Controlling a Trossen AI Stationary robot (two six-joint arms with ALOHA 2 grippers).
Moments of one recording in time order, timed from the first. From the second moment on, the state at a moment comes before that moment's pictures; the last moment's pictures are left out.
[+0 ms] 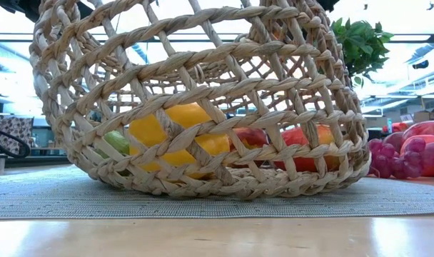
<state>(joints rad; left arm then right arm) -0.52 0.55 0.48 -0.24 -0.63 -0.17 -0.16 1.17 1.08 -0.36 0.31 0.20</state>
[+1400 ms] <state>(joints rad) -0.52 0.55 0.49 -0.24 -0.63 -0.17 0.17 1.47 1.20 0.10 0.38 -0.54</state>
